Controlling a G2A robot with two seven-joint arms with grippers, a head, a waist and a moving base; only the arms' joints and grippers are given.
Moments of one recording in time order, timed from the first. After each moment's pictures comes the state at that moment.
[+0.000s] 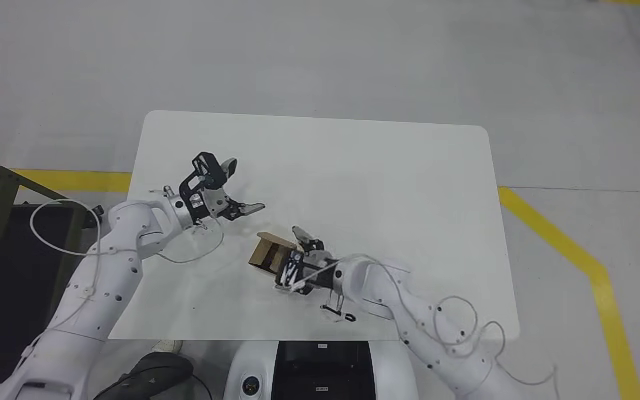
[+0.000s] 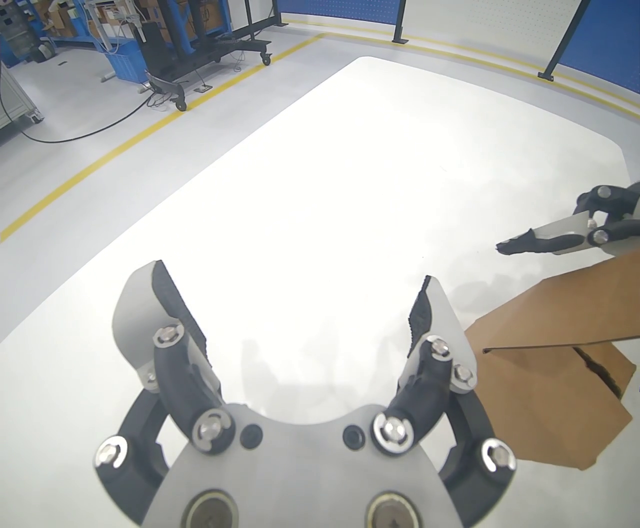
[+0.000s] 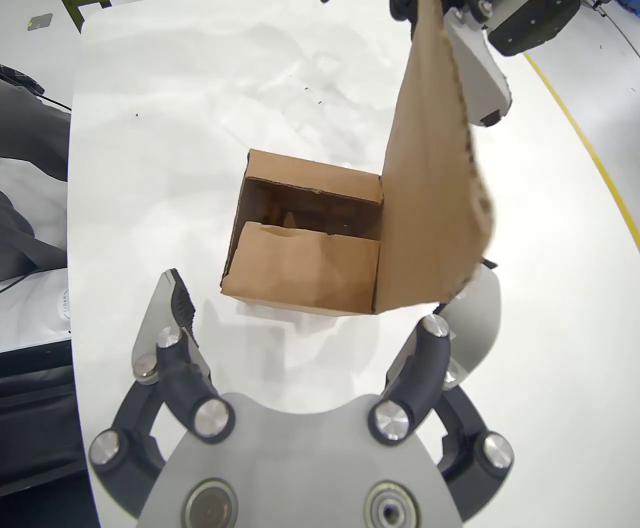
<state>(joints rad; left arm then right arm) 1.24 -0.87 -1.30 -1.41 1.23 -0.78 0.10 -1.22 -1.36 0.77 -1.55 -1.55 -0.55 0.27</state>
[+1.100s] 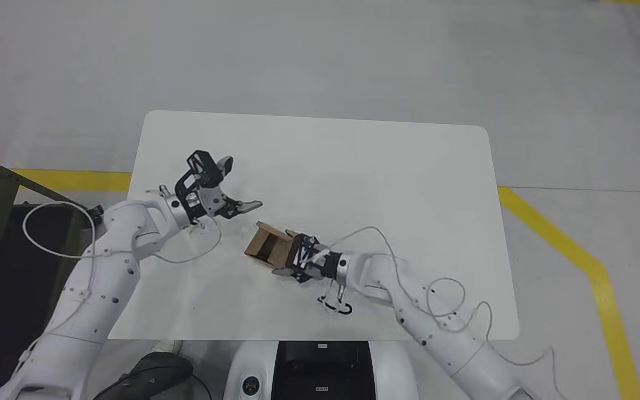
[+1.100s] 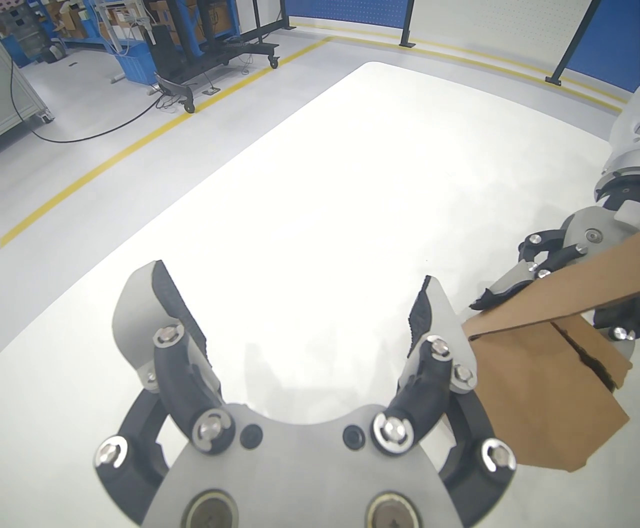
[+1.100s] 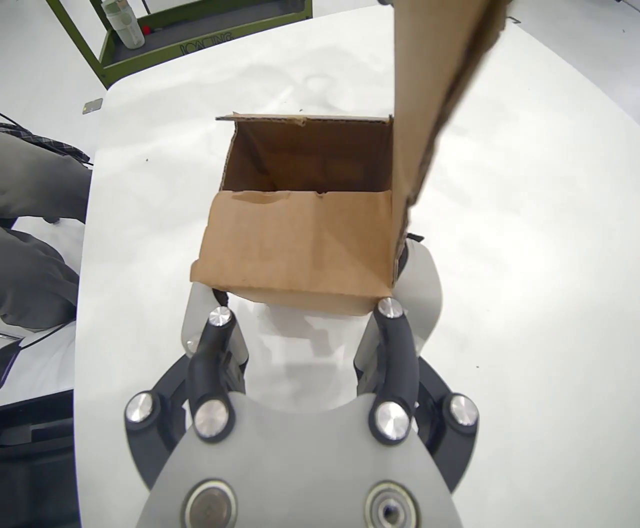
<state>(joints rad) 1.26 -0.88 -1.34 -1.44 1.22 -0.78 0.08 -1.14 -1.39 0.76 -1.33 -1.42 -0.57 0.05</state>
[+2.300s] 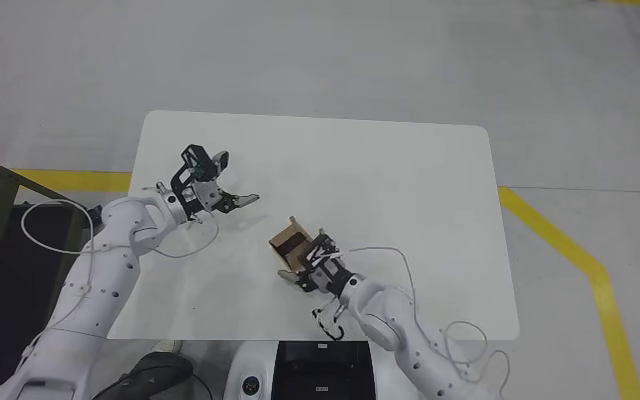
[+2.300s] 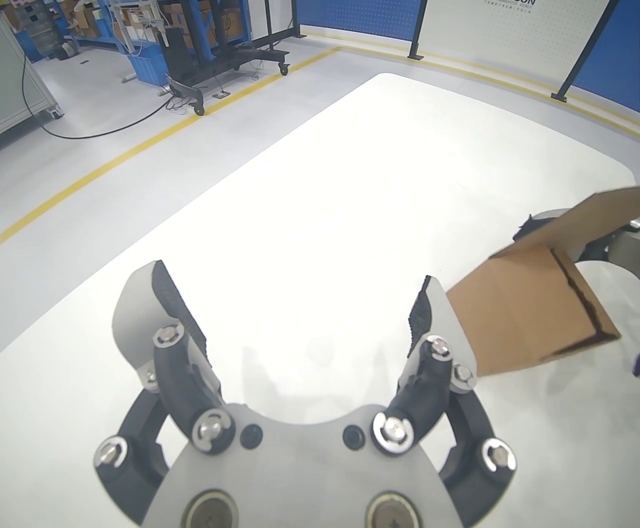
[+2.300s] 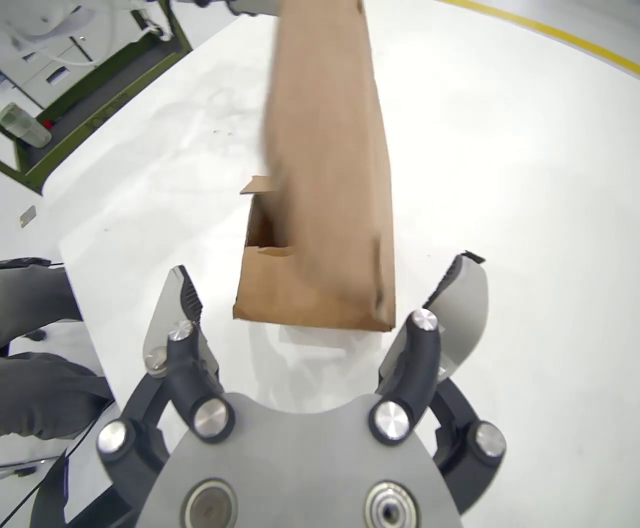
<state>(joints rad) 1.23 -0.89 -1.35 -1.39 1.21 -0.78 0.09 -1.41 -1.36 0.83 -1.63 -1.29 -0.23 0.25</state>
